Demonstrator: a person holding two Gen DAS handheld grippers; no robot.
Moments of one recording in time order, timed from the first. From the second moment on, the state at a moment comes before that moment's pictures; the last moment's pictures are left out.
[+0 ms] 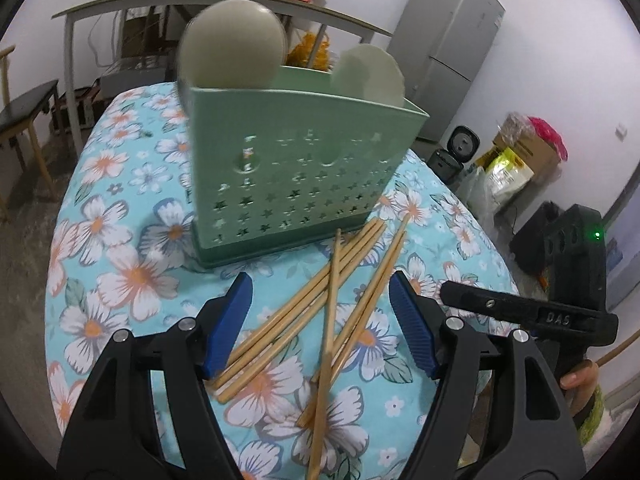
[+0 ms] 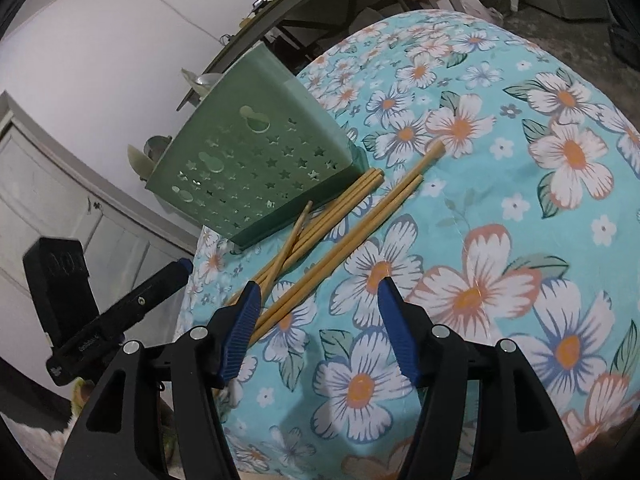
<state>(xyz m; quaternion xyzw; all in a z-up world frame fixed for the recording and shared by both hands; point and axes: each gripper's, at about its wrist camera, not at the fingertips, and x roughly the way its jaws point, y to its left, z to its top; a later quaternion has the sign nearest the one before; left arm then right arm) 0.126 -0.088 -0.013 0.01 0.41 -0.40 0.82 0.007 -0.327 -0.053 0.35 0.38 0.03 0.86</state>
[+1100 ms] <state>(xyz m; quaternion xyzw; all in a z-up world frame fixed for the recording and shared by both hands) 0.178 -0.169 -0.066 0.05 0.50 -0.43 0.75 0.008 -0.347 -0.071 0.34 0.35 0.04 0.87</state>
